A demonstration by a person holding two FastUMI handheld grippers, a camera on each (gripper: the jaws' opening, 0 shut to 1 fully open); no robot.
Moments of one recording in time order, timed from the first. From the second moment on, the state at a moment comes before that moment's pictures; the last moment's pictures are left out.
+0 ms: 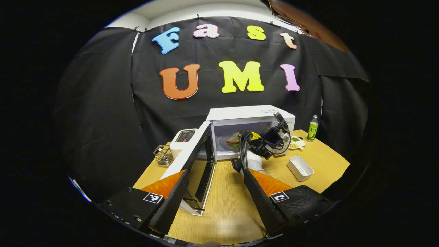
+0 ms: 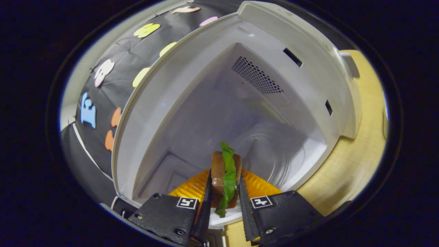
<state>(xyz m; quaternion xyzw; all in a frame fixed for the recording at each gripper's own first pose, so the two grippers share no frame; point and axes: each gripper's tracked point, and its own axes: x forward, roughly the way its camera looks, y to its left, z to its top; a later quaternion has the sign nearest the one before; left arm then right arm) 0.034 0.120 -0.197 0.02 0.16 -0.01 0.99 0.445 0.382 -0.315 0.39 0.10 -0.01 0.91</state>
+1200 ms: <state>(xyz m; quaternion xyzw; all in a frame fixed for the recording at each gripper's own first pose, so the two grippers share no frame) 0.016 0.111 -0.183 0.02 0.14 0.00 0.99 0.416 0.365 -0.294 0.01 0.08 0.04 1.00</state>
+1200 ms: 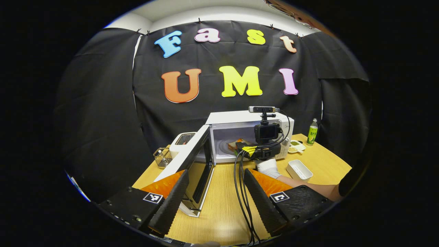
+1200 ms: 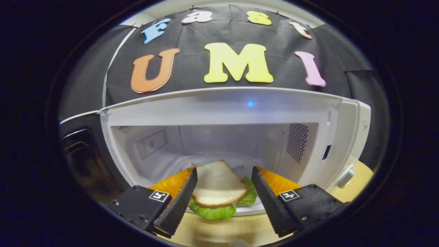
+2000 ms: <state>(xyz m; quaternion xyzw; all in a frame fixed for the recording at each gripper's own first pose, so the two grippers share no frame) 0.017 0.180 -0.139 0.02 0.10 0.07 0.99 0.226 0.245 -0.116 -0.03 0.06 0.13 0.99</state>
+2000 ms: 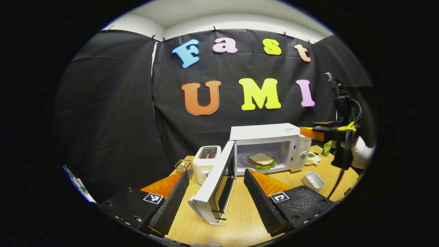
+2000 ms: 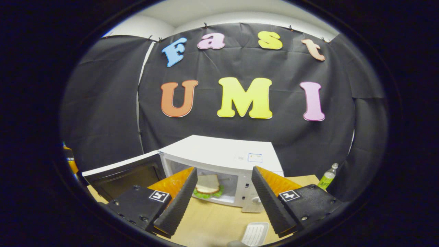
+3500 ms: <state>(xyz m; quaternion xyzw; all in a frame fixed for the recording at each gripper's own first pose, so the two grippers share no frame) 0.059 0.253 -0.260 0.03 0.16 0.07 0.98 0.088 0.081 -0.122 -0.03 0.14 0.00 0.99</state>
